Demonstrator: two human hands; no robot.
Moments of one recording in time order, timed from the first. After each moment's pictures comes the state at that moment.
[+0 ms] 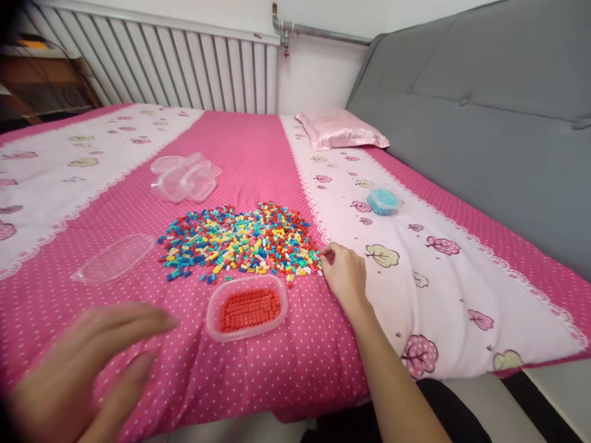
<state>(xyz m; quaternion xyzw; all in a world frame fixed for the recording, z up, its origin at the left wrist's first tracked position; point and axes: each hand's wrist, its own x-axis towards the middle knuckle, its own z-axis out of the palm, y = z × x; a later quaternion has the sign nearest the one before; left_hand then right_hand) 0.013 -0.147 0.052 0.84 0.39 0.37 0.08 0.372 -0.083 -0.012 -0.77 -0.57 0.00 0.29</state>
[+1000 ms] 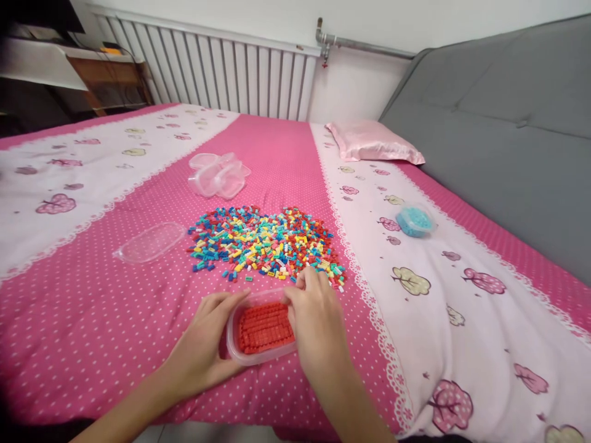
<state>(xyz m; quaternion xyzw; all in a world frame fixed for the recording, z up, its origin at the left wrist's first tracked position) 0.043 -0.122 -0.023 0.86 0.38 0.29 0.16 0.264 -0.128 0.029 -0.62 -0.75 0.02 0.22</state>
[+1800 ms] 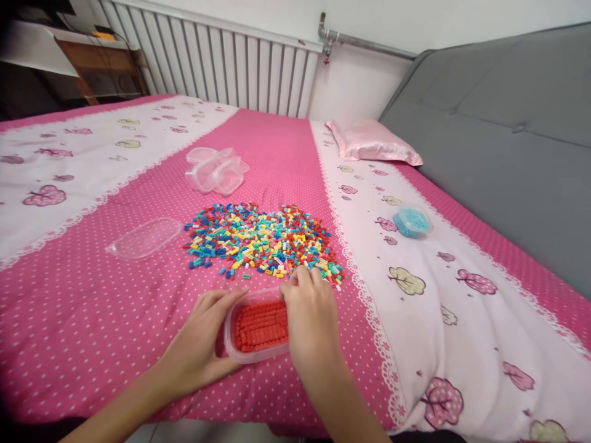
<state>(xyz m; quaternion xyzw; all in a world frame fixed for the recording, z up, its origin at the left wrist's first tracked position) 0.044 -0.122 -0.022 0.86 0.38 0.29 0.17 0.258 -0.124 0.035 -0.65 -0.75 -0.02 0.12</state>
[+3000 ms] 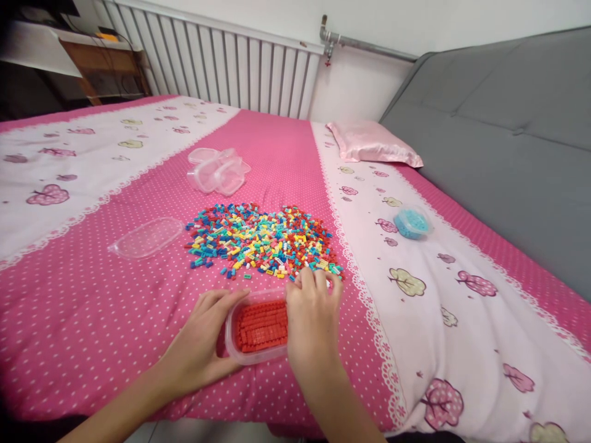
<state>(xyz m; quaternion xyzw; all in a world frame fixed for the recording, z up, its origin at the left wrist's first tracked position) 0.044 -0.122 -0.019 0.86 0.37 0.30 0.17 0.256 -0.127 0.029 -0.66 -0.73 -0.11 0.15</state>
